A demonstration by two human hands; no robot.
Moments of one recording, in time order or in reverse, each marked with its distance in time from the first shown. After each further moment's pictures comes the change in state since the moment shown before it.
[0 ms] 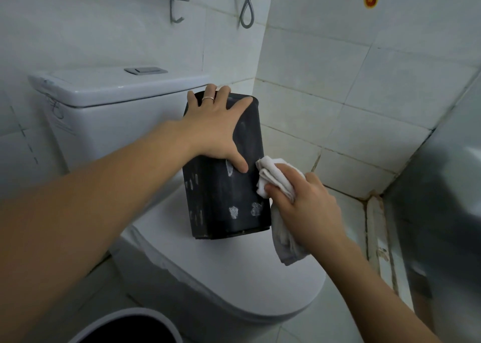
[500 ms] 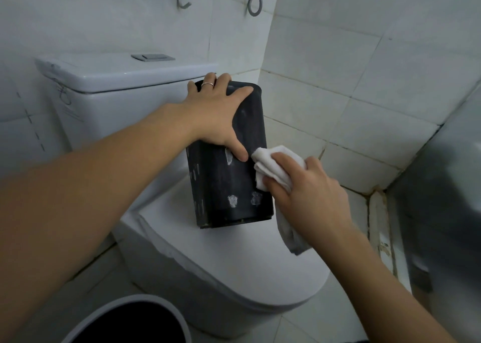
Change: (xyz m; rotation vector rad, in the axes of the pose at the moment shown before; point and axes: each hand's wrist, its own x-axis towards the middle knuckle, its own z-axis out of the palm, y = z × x) left_hand 0.000 -0.019 0.002 -0.048 -0.027 -0.007; right_hand -0.001 -0.023 -0.008 -0.207 0.032 -0.094
